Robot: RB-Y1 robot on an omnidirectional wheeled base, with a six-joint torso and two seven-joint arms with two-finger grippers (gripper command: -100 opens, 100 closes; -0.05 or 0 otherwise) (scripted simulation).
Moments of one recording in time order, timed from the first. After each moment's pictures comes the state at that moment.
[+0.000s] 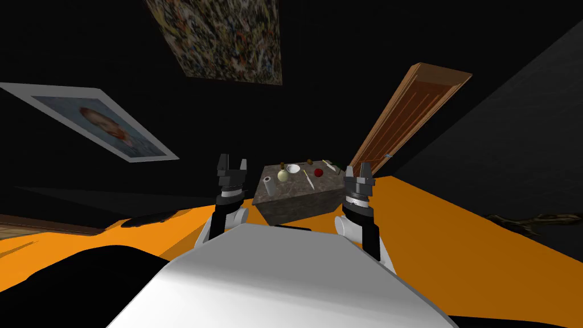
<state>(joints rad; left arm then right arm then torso) 0.48 0.03 0.07 -2.39 -0.07 -0.54 0.11 0.46 -0.01 -0.01 -2.32 -0.07 -0.51 0.09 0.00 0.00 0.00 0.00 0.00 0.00</state>
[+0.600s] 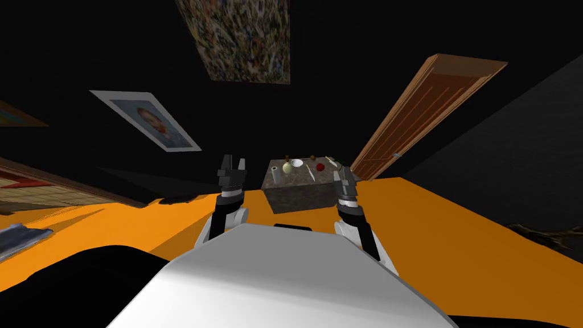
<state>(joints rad) 0.48 0.03 0.07 -2.39 -0.07 -0.54 0.11 0.48 -0.18 0.08 -2.26 -0.09 -0.47 0.10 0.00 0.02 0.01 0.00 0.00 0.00</state>
